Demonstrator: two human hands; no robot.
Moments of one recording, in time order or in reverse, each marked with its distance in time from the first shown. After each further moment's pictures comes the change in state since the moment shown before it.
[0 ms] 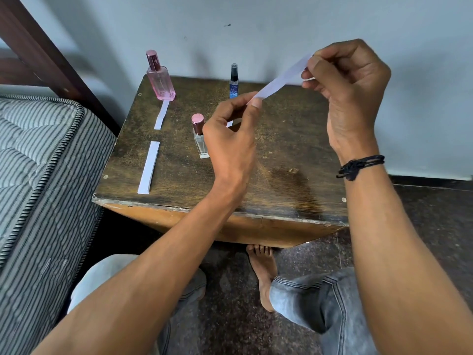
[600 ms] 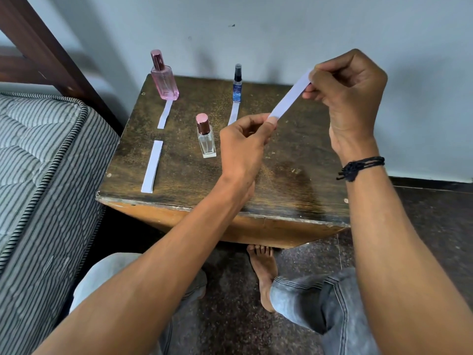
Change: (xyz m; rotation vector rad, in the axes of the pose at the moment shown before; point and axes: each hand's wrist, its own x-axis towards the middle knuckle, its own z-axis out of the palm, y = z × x) left_hand -0.002 -0.005 0.002 -0.041 -0.170 -0.349; right_hand 0.001 0.008 -0.001 -0.143 0.082 0.079
